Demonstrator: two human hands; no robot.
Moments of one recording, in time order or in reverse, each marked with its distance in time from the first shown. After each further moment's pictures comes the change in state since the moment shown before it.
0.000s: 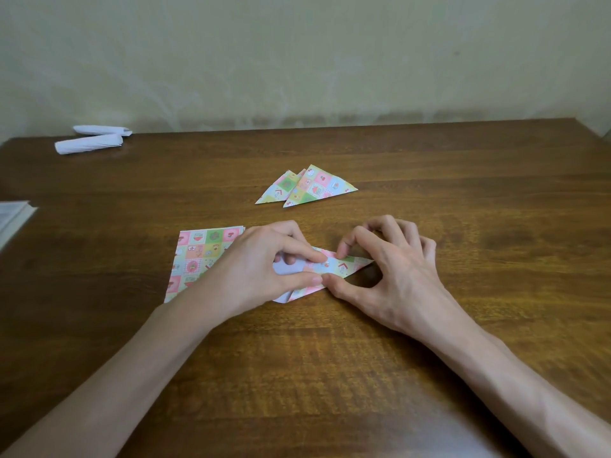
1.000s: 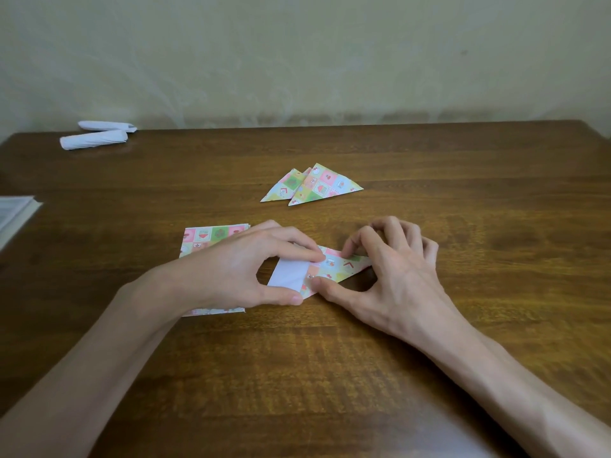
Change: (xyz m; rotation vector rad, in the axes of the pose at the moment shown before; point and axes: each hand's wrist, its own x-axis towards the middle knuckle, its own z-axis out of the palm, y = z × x) left_hand -0.006 -0.015 -0.028 0.177 -0.281 0.189; right_hand -0.002 -0.013 0.005 -0.069 0.019 0.035
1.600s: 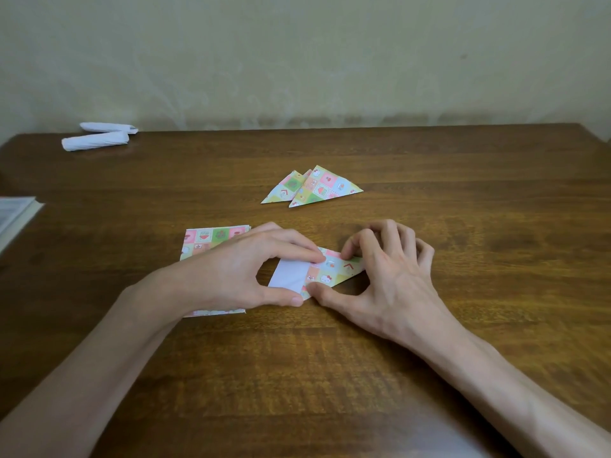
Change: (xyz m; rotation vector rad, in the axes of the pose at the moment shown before) left_hand -0.001 -0.001 0.001 -0.014 0.016 0.000; right_hand -0.001 -0.006 0.007 -0.035 0.010 0.016
